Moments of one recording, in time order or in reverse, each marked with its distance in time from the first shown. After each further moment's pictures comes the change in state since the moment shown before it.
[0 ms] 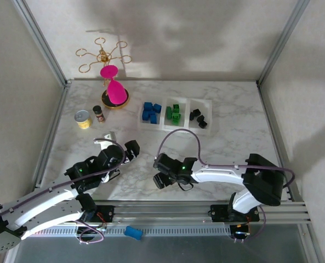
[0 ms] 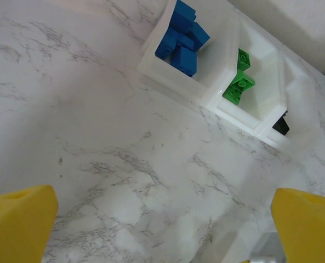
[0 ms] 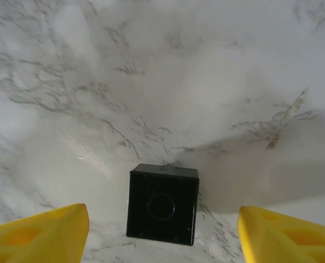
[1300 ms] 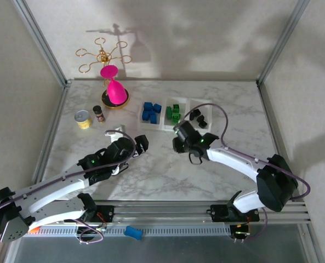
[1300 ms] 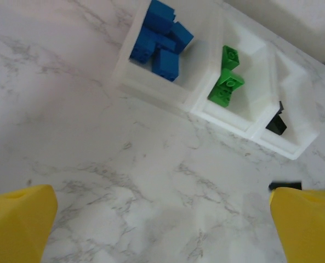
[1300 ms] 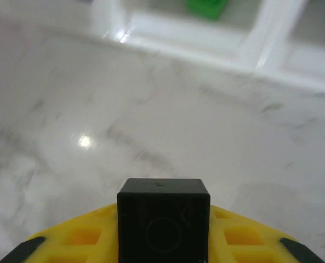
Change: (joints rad) left arm 0.005 0.208 0.095 0.119 0.010 0.082; right arm -0.426 -0.112 0.132 -0.053 0.070 -0.018
